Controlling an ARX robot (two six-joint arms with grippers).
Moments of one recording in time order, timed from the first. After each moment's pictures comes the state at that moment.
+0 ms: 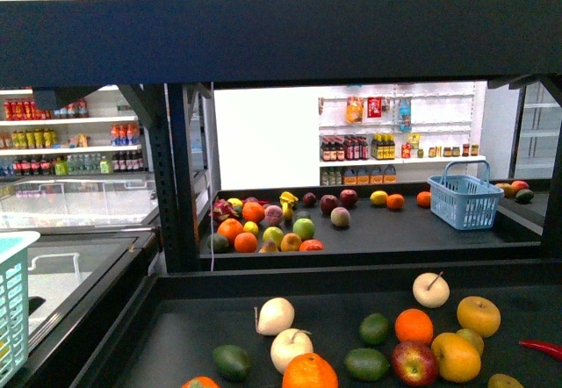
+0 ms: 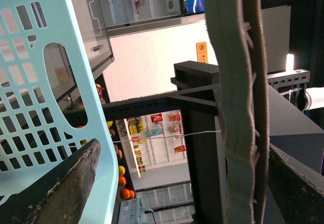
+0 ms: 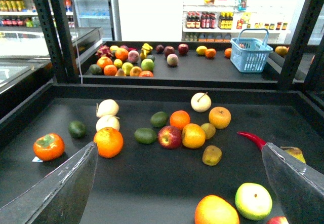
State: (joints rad) left arm 0.59 2.00 0.88 1.35 0.47 -1.47; right arm 0.00 0.01 0.01 0.00 0.00 -0.01
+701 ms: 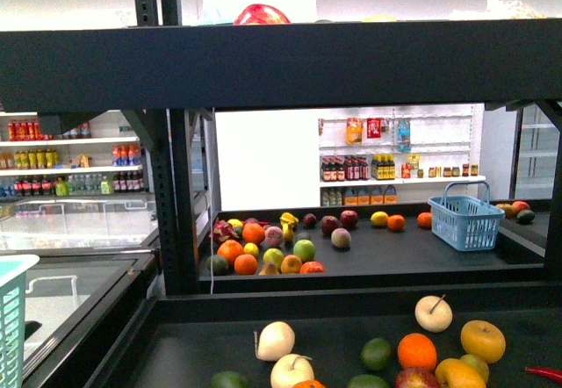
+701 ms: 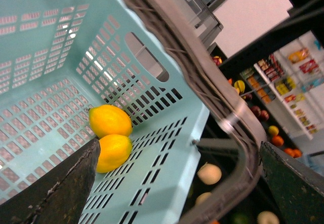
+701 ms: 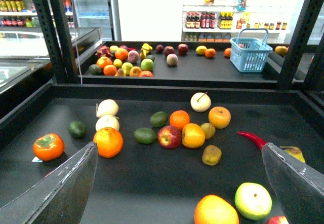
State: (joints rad) left arm 0.51 1.30 0.73 0.33 0.29 -0.63; right arm 0.00 0.01 0.01 0.00 0.00 -0.01
